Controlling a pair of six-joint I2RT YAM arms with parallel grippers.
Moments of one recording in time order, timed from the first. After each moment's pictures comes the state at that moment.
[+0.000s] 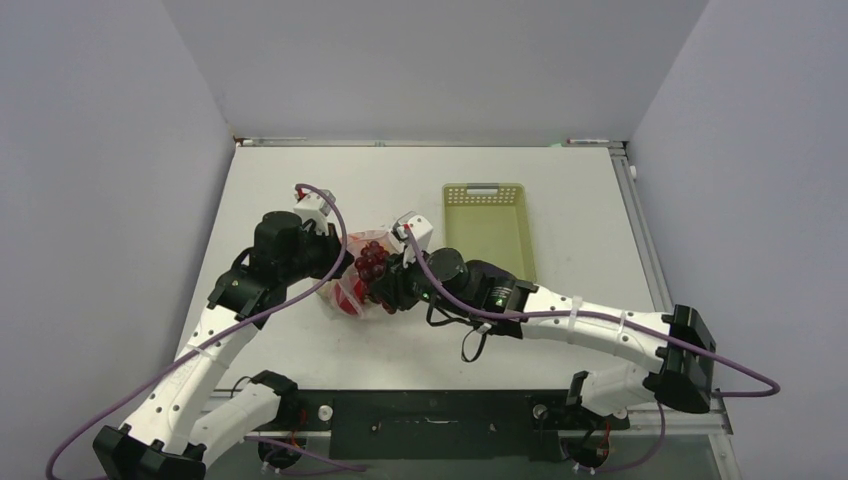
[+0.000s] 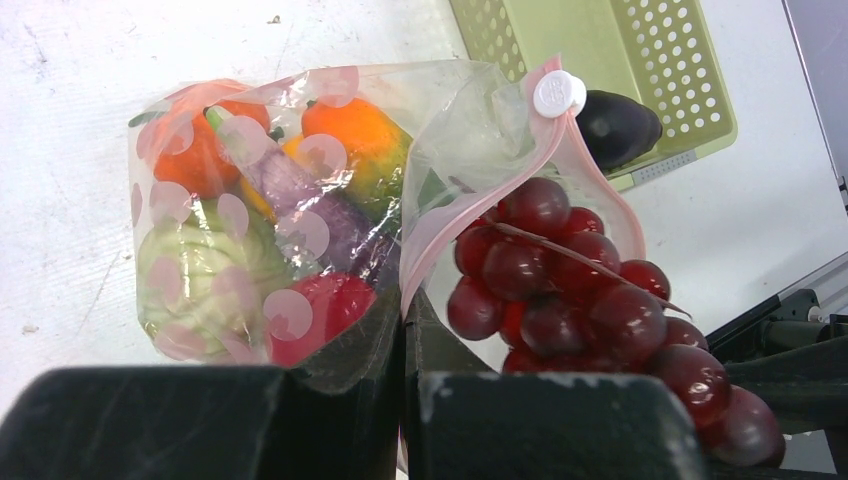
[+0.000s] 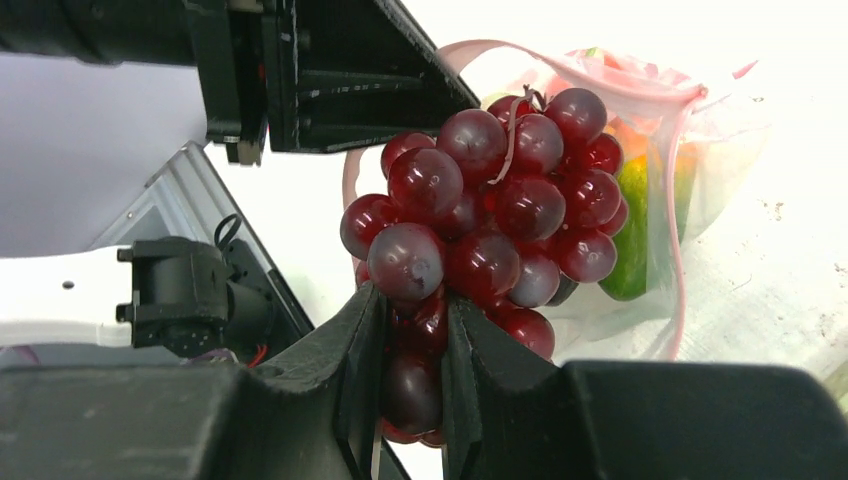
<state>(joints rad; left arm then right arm) -0.41 0.91 0.93 -0.58 0.16 -0.34 1.17 1.32 1.03 -0.02 0.11 0.43</state>
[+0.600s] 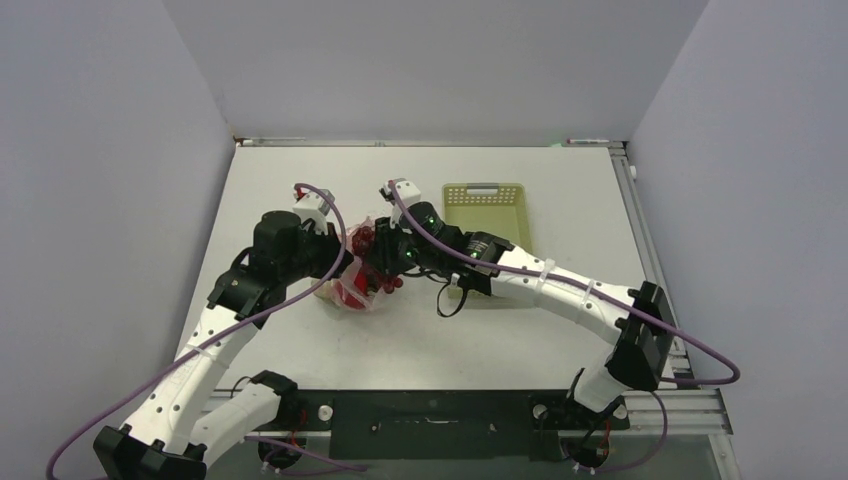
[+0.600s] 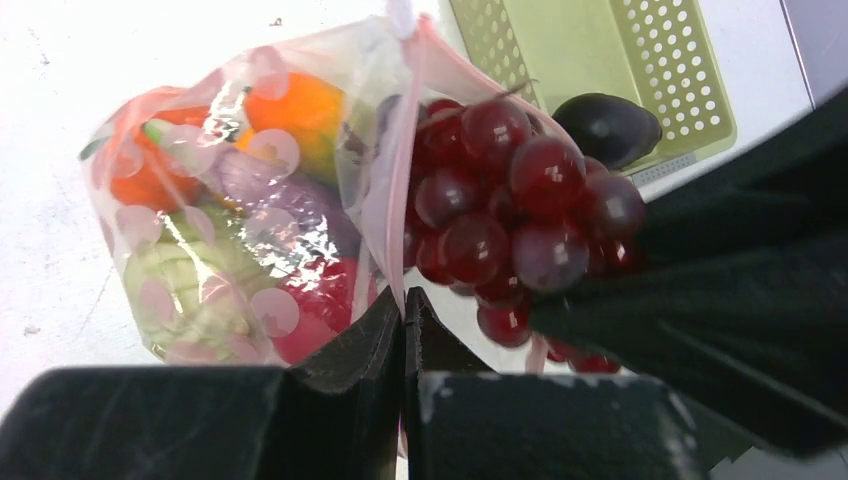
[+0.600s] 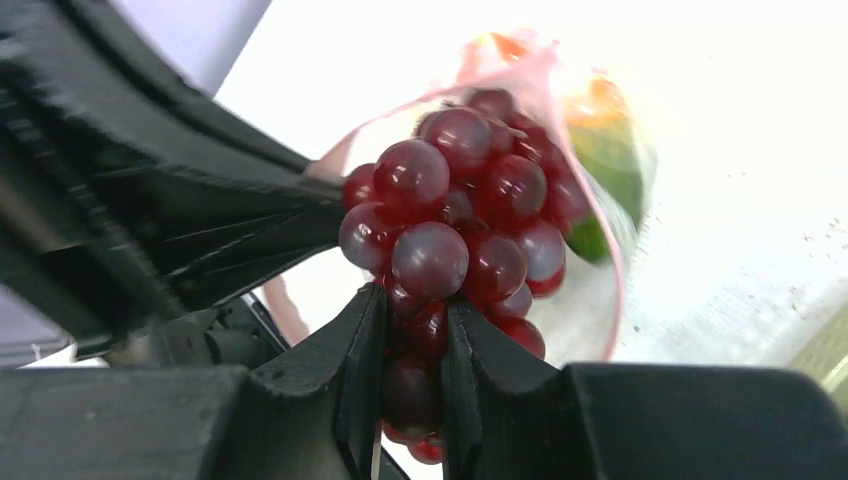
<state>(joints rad) -0.40 0.91 0.93 -0.58 0.16 -0.34 1.05 1.56 1.40 -0.32 0.07 0.52</state>
